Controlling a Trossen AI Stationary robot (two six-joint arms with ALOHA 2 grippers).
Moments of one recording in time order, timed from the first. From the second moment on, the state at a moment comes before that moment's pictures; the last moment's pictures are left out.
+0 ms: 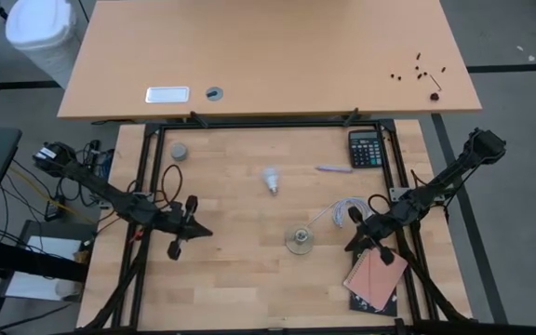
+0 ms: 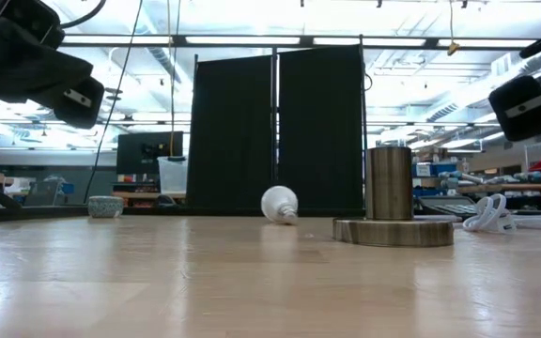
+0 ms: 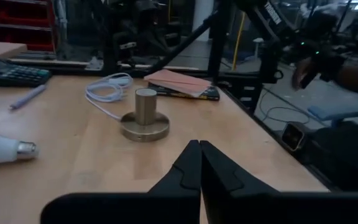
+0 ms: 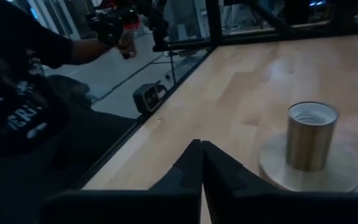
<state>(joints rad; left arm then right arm) -0.50 0.73 0.01 0.66 -0.27 -0.16 0.61 0.69 0.01 0.50 0.11 0.24</state>
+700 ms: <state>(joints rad) -0.50 0.71 0.01 0.66 -0.28 -0.14 0.59 0.70 0.01 0.54 0.10 0.42</state>
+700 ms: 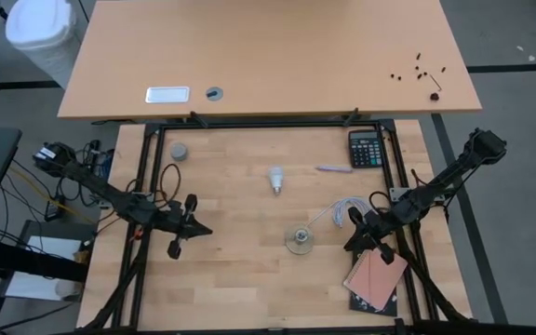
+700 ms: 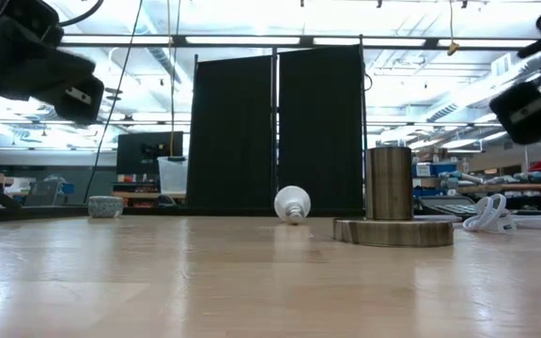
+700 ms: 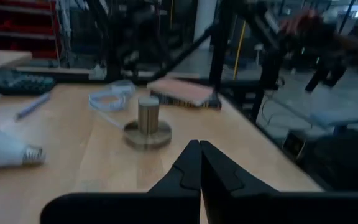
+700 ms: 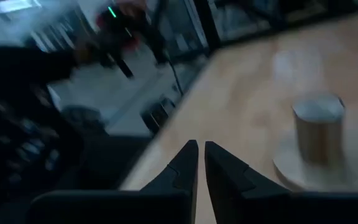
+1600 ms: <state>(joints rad) -0.49 0.20 0.01 0.05 -0.28 -0.14 0.58 0.21 0.01 0.02 0.05 0.42</state>
